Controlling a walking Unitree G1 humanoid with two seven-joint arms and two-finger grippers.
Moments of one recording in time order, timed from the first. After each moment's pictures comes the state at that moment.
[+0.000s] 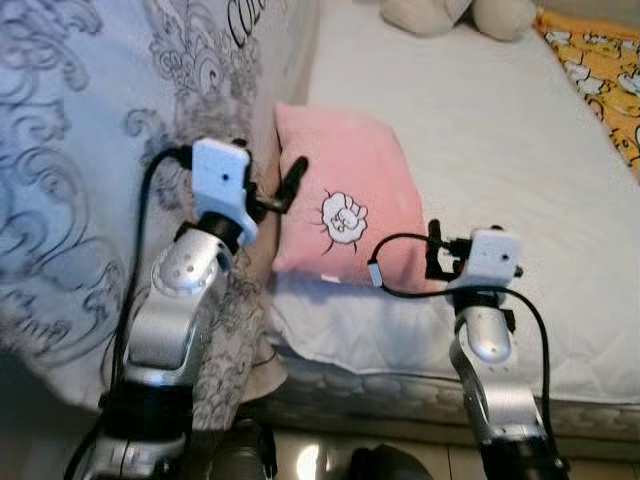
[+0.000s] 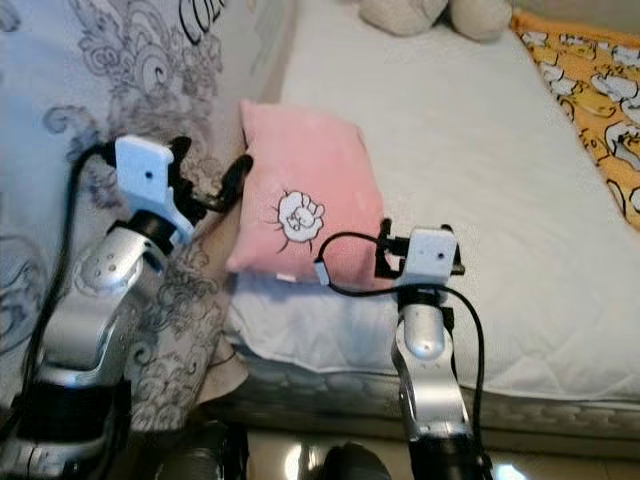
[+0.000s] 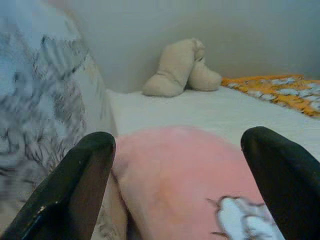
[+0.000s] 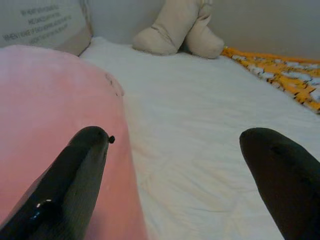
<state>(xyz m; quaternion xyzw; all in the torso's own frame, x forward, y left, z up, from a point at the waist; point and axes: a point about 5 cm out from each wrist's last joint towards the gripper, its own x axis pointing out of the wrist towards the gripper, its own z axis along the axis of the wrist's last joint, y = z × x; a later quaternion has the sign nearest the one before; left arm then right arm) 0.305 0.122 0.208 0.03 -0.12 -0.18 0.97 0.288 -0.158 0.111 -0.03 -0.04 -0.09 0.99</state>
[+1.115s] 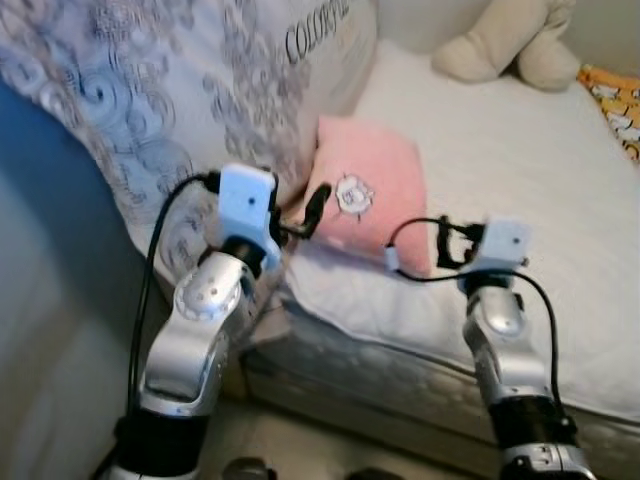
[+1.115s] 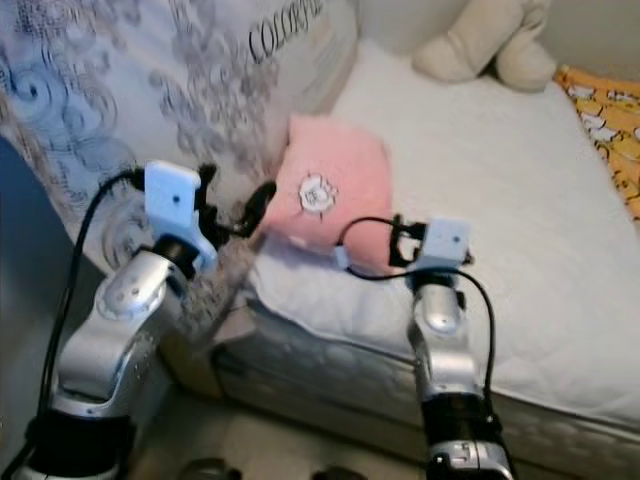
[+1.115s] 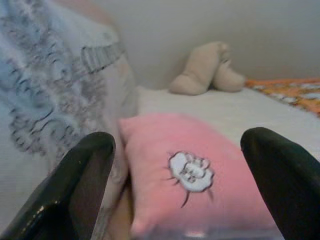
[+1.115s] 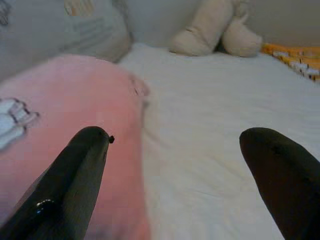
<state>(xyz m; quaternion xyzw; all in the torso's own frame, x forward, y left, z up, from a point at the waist) 0.292 0.107 0.186 0.02 -0.06 -0.18 0.98 0.317 -0.182 0.095 0.01 0.02 -0.08 1.00</state>
